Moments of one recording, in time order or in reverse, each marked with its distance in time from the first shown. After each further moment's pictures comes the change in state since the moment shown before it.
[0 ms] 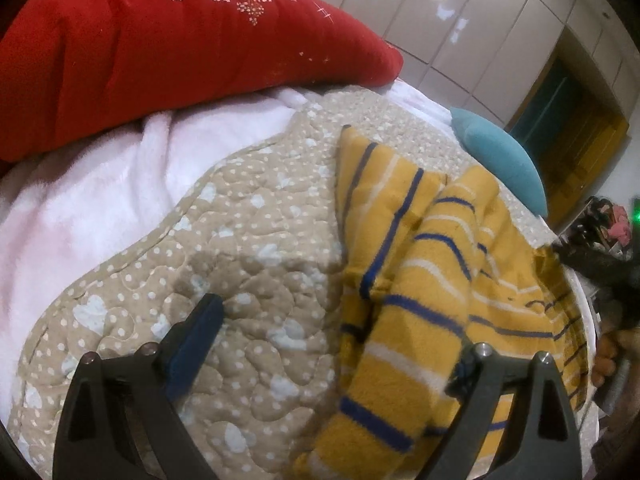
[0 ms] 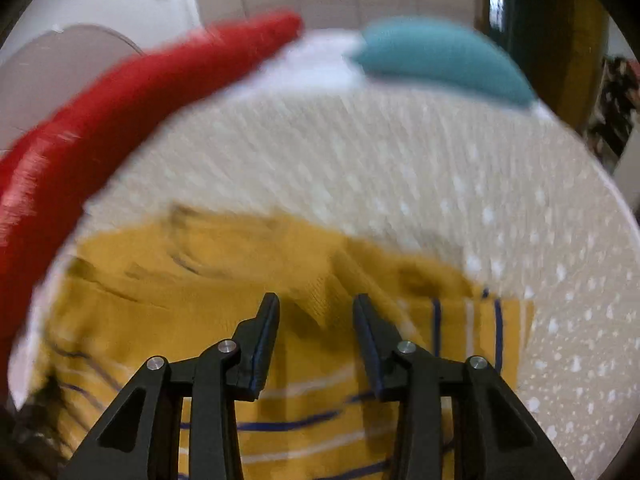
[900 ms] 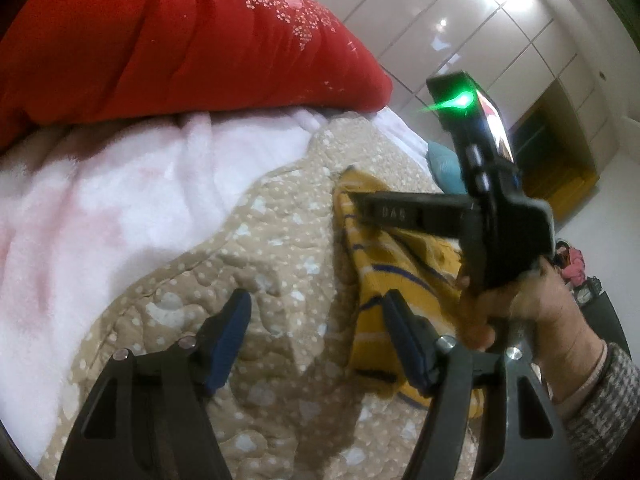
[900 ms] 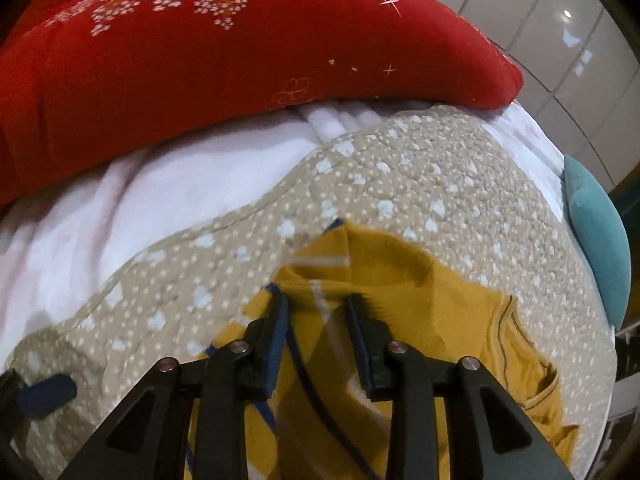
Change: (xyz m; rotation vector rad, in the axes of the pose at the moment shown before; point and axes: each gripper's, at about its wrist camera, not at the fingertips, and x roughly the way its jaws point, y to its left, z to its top) left arm -0.035 0.055 0.005 -0.140 -0.028 -0.192; right arm 0.098 0.304 -0.006 -0.665 0.163 0.041
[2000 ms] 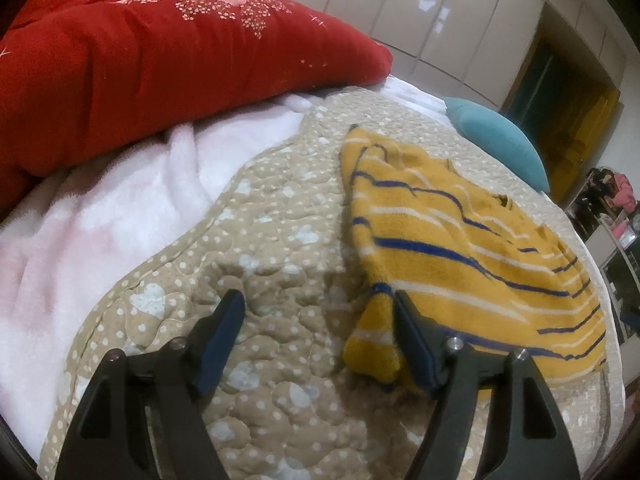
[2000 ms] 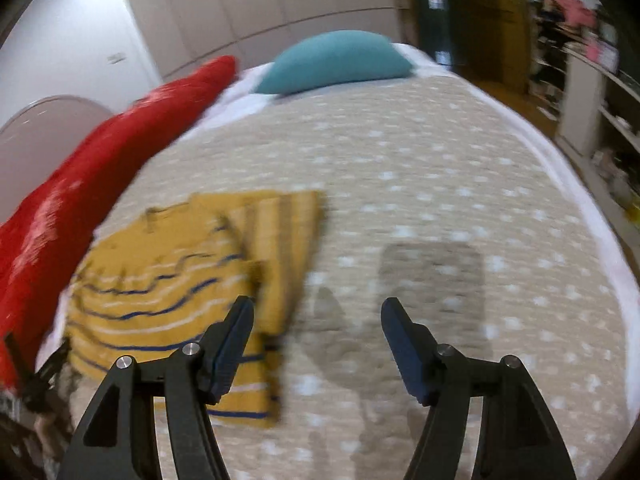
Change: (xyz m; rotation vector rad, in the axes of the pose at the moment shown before) left arm 0.022 -0.032 -0.023 0.245 0.017 0.213; right arm -0.192 -0.251 -0.361 0.882 -0.194 -0.043
